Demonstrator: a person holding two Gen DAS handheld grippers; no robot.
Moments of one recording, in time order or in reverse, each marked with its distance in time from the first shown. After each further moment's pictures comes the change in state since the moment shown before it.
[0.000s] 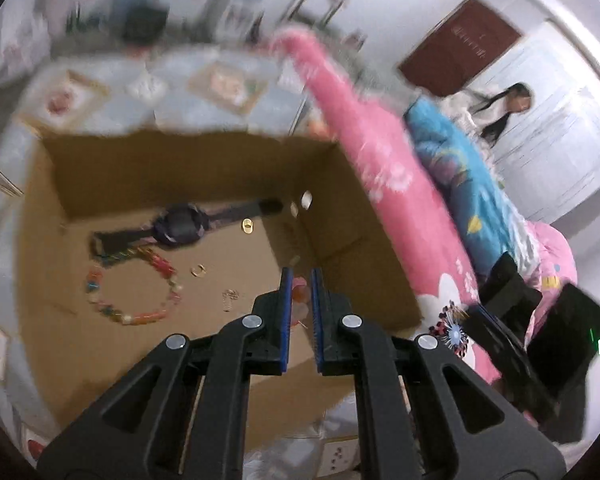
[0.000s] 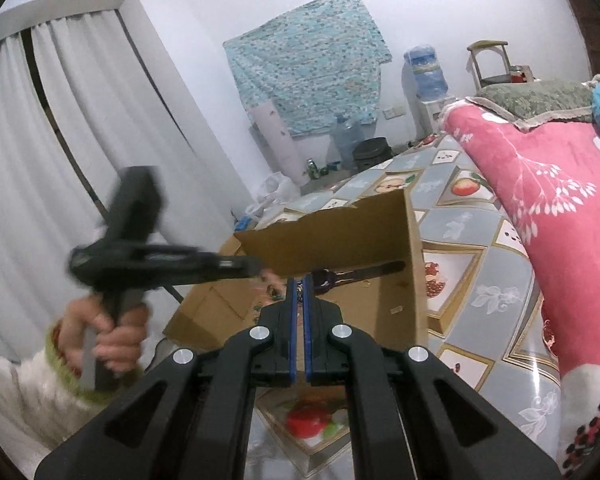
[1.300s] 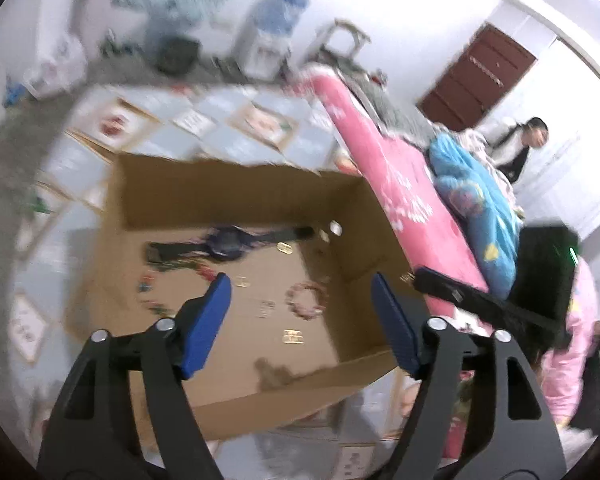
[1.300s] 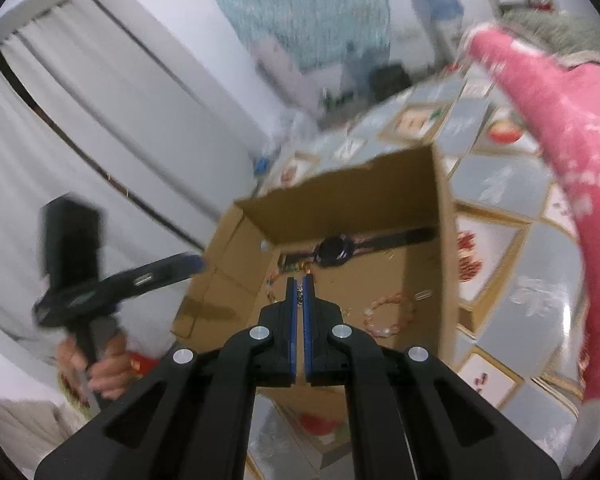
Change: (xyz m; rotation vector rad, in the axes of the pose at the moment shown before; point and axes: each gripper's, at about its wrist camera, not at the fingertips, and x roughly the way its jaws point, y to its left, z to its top) left arm -0.070 0.002 -0.033 0.008 -0.248 0.136; right arm 0.083 -0.024 0.048 0.089 0.337 0.123
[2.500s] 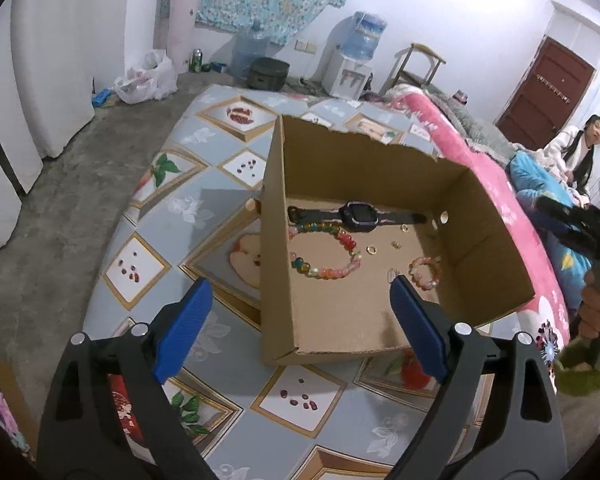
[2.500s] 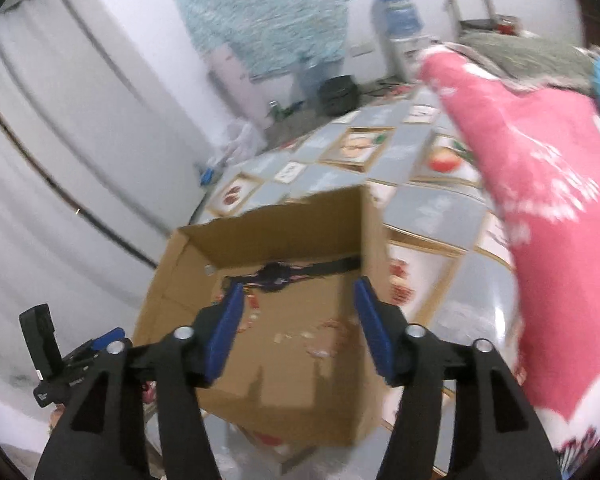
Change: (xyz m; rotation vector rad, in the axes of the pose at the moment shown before) left arm -0.026 0.061 -0.061 -0.069 -0.054 0.281; right arm -0.036 -0.015 0.013 0.043 -0.082 -0.224
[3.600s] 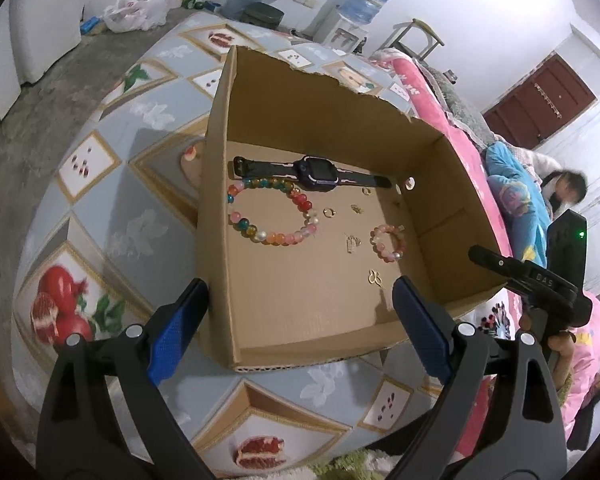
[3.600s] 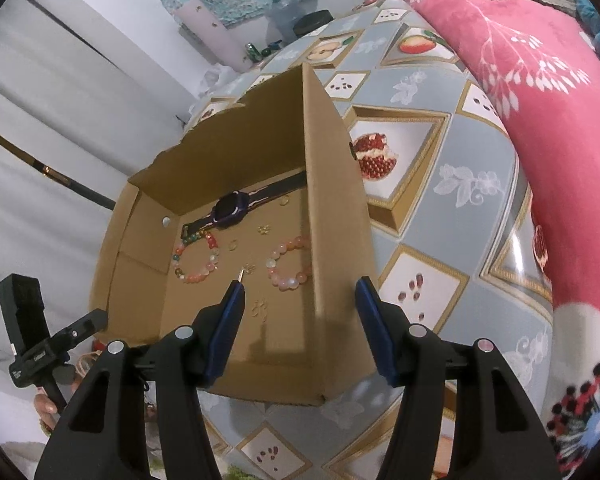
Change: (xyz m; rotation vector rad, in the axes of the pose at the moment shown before) left arm 0.002 -0.014 -0.046 -0.151 0.169 -0.145; right arm 0.029 -0.026 -0.074 0.067 0.221 -0.018
